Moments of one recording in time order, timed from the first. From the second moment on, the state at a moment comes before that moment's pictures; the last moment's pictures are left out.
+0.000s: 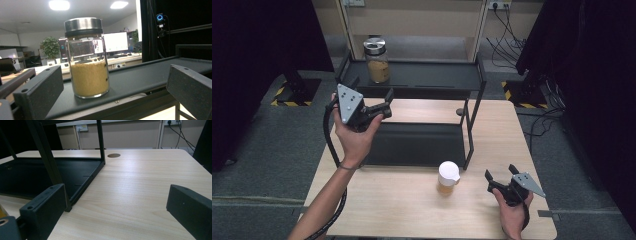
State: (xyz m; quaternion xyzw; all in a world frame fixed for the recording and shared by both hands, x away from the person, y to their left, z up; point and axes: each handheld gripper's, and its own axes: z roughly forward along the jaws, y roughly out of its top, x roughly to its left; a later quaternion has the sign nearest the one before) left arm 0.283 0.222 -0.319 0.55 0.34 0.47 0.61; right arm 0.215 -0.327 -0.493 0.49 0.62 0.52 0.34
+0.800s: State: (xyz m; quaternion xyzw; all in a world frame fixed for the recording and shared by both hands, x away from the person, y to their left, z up) left arm 0.260 0.227 -0.365 0.57 0.33 0.45 0.61; right arm 0.214 -0.326 -0.493 0.49 0.62 0.52 0.34
